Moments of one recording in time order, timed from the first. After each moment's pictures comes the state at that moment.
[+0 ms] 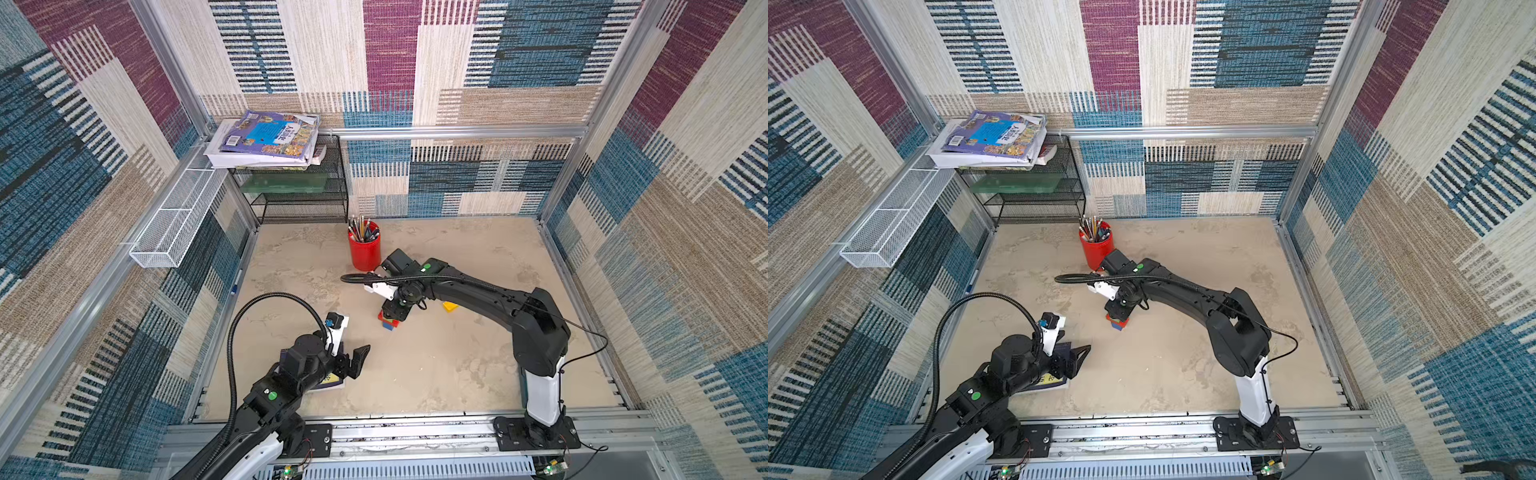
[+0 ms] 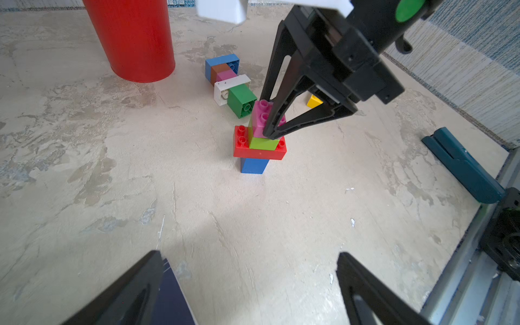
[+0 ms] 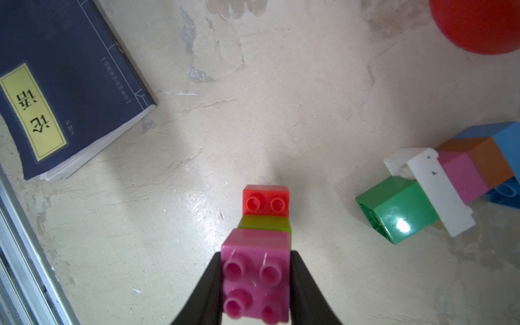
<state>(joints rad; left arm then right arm) -0.63 0.50 0.31 -0.32 0.03 -0.21 0.81 1.97 1.59 -0.82 -0.19 -0.24</state>
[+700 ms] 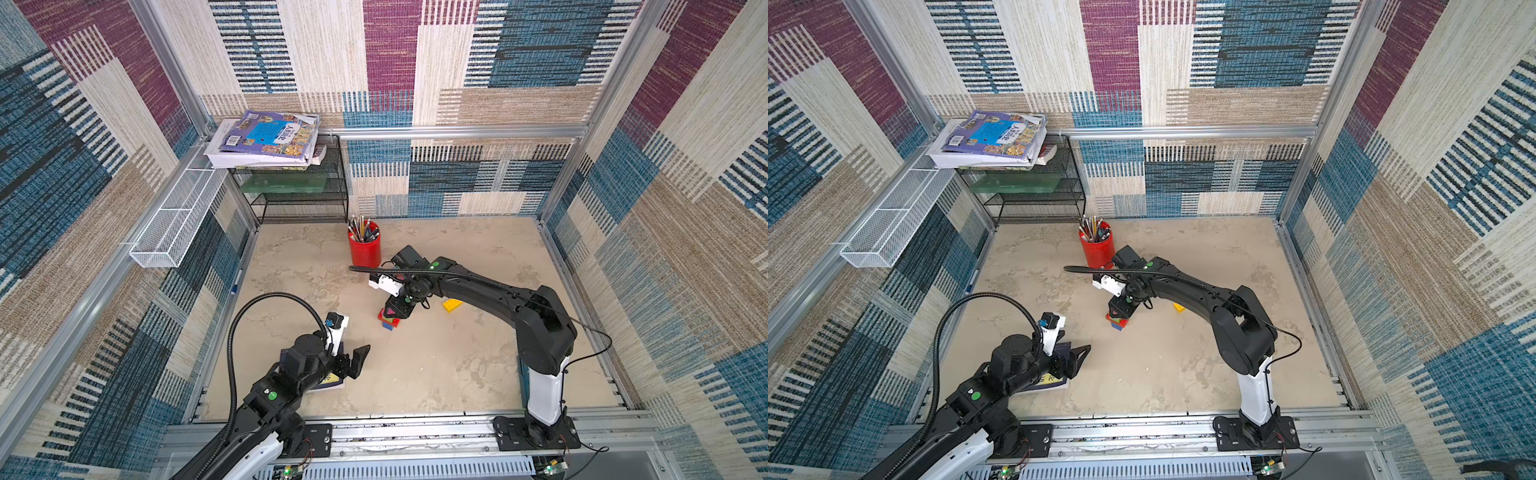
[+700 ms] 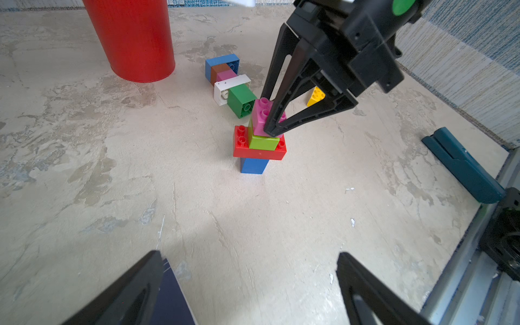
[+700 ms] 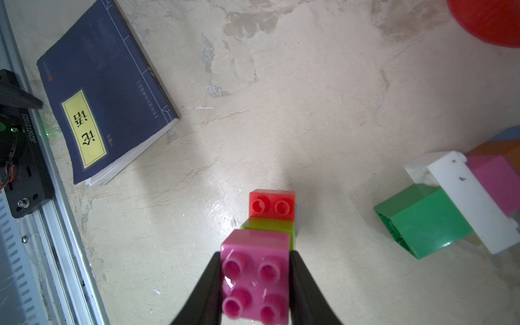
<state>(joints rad) -0.63 0.50 0.31 -0.32 0.03 -0.21 0.76 1.95 1.54 -0.76 -0.33 -0.21</state>
